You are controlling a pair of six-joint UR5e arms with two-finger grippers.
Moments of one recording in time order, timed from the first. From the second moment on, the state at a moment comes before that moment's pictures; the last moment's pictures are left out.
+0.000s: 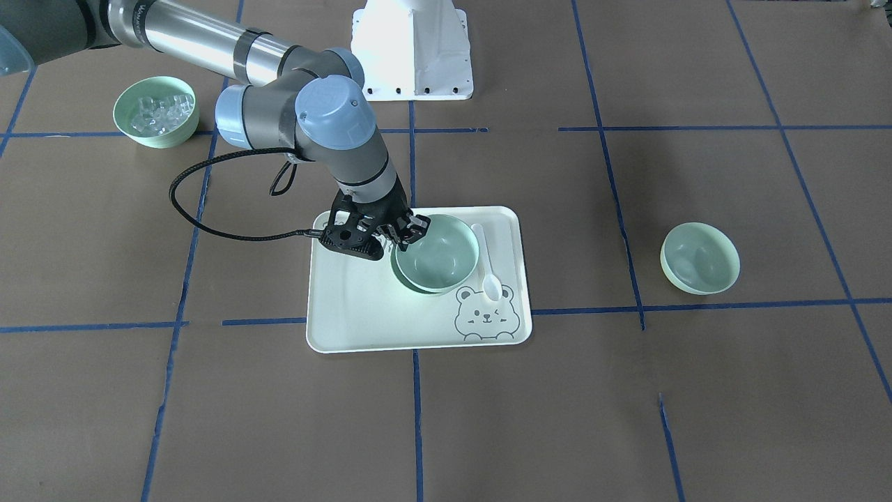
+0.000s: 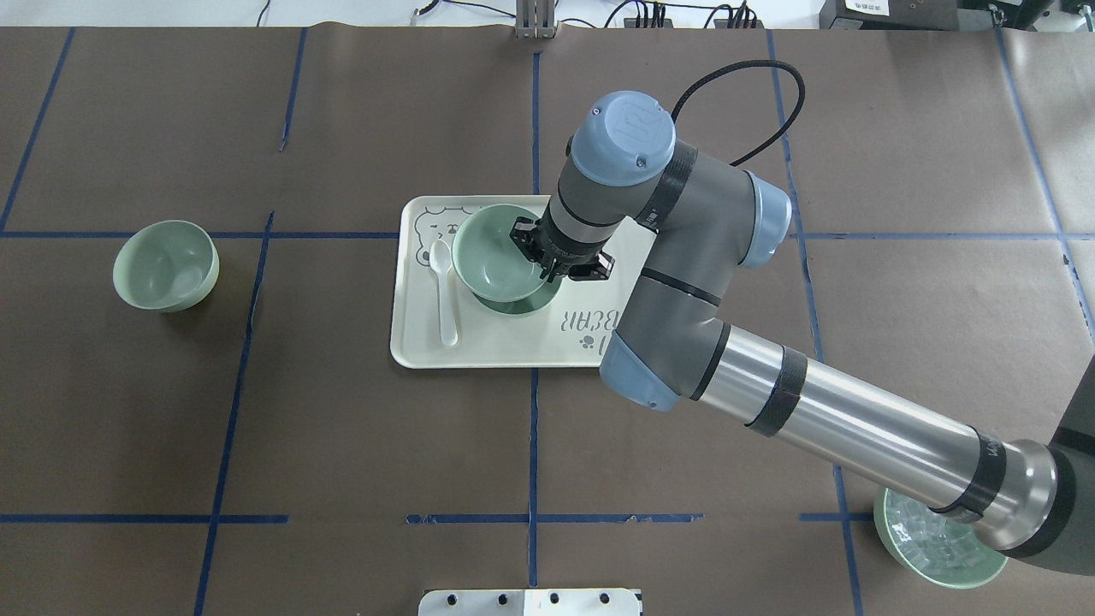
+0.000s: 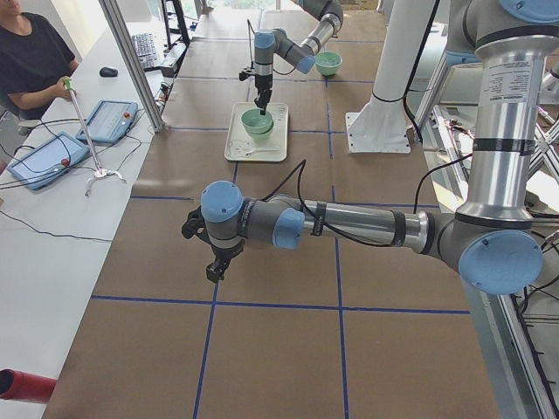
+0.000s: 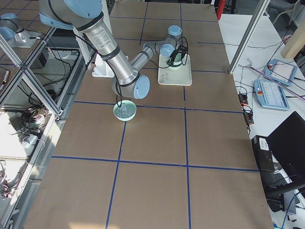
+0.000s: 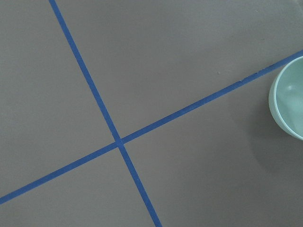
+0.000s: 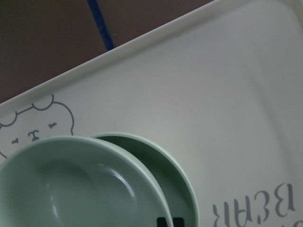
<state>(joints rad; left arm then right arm) -1.52 -1.59 -1.65 -1.70 -2.40 0.26 0.61 -0.77 1.43 -1.34 2.01 1.58</state>
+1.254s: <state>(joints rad) -1.29 -1.60 -1.64 -1.96 -2.39 -0.29 0.68 -0.83 1.52 -1.34 2.07 1.56</state>
